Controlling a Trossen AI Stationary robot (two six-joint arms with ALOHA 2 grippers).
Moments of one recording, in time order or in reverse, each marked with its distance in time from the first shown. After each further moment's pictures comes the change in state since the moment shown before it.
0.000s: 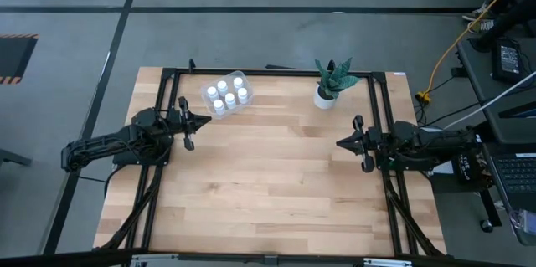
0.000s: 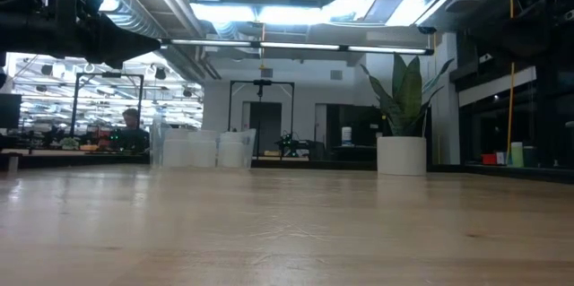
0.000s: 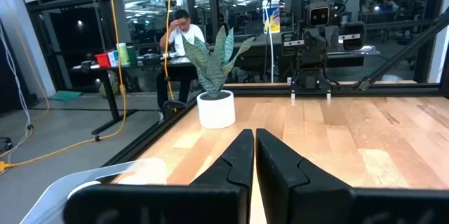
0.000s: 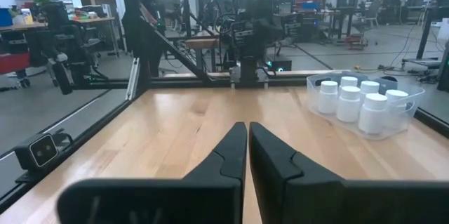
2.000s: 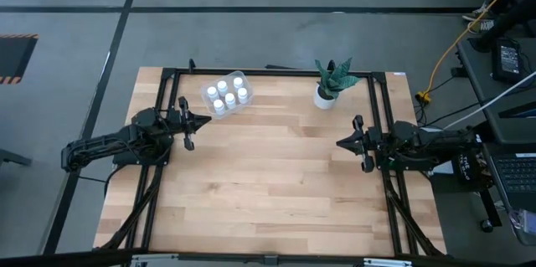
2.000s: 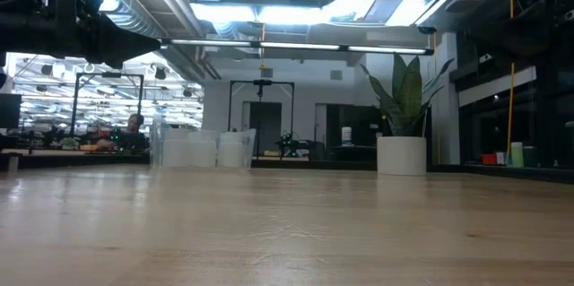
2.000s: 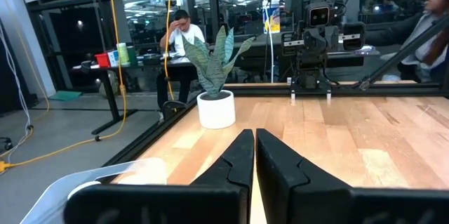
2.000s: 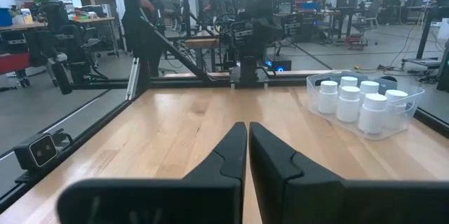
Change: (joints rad) left arm 0.000 0.000 0.000 0.000 0.000 0.000; right arm 0.000 0.001 0.000 0.000 0.000 0.000
